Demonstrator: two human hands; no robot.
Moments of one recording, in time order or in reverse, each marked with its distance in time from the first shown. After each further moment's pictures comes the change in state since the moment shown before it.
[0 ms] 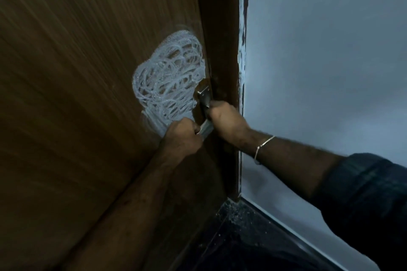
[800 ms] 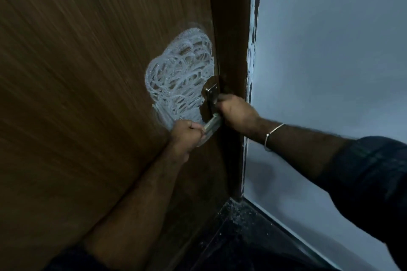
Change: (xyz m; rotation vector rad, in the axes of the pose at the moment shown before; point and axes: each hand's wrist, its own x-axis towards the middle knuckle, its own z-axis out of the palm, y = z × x) left_hand 0.011 -0.024 0.030 -0.798 0.089 -0.229; right_hand 0.009 0.021 -0.005 -0.112 -0.035 -0.133
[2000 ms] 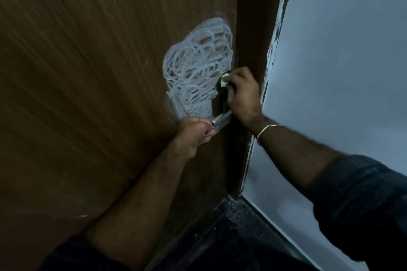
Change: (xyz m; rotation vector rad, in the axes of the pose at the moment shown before) left_hand -0.012 0.000 -0.002 -0.356 -0.035 -0.199; right_hand 0.028 -0.010 0.012 0.390 0.568 0.210
